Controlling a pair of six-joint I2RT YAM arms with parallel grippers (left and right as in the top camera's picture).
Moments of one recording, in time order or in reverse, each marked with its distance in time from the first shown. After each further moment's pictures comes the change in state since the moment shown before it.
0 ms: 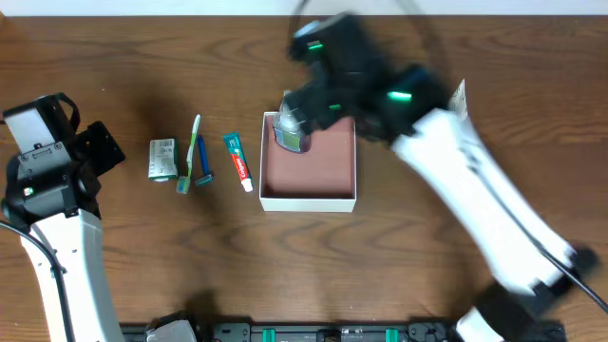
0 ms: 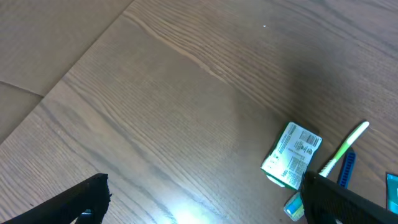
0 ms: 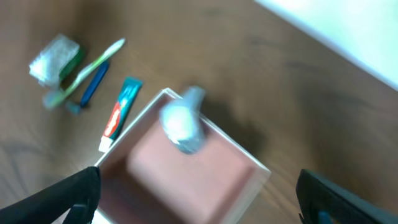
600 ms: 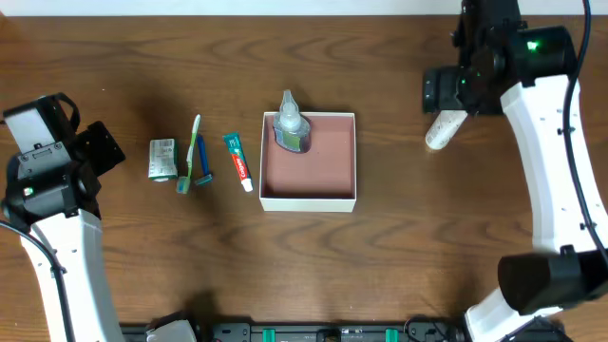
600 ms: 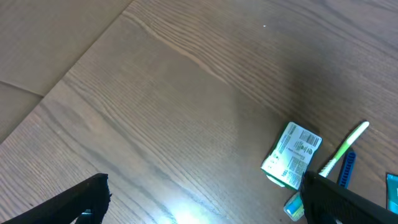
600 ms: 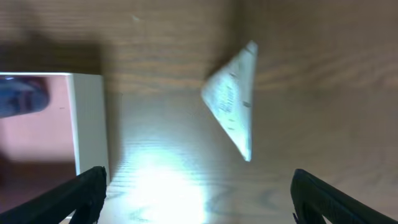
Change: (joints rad) left arm 0.000 0.000 0.000 0.000 0.000 0.000; right arm -0.474 0.053 -0.007 -0.355 0.032 0.196
